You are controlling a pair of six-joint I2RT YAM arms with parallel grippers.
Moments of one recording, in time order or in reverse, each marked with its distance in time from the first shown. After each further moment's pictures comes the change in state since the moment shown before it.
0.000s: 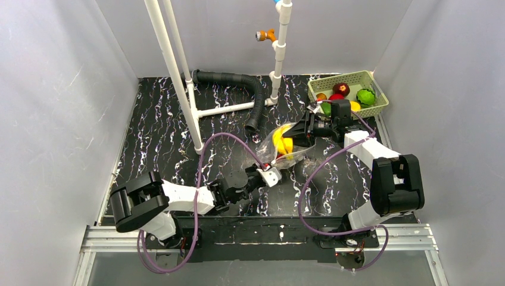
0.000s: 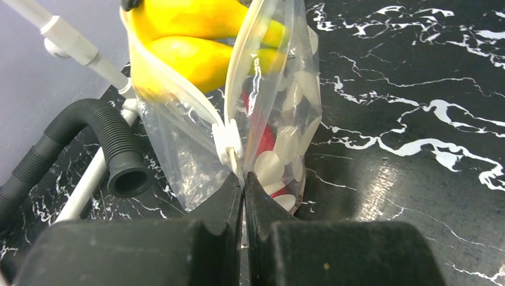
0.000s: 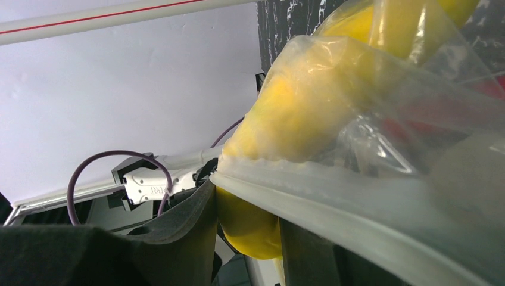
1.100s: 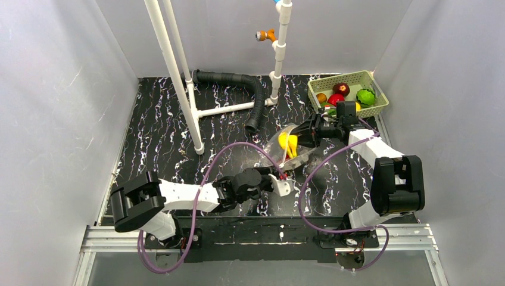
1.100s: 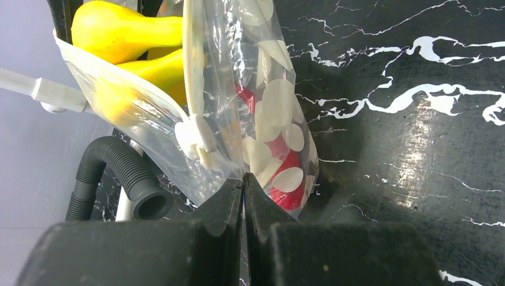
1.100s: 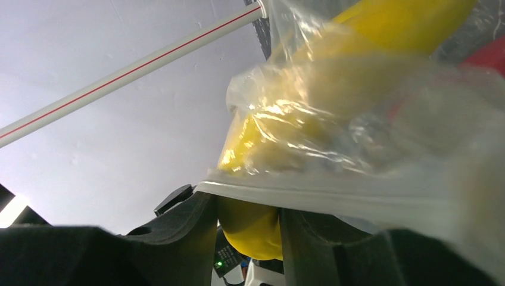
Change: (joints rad) left arm -0.047 0.003 0.151 -0.349 0.028 0.240; right arm -0.060 -0.002 0.020 -0.167 0.051 0.114
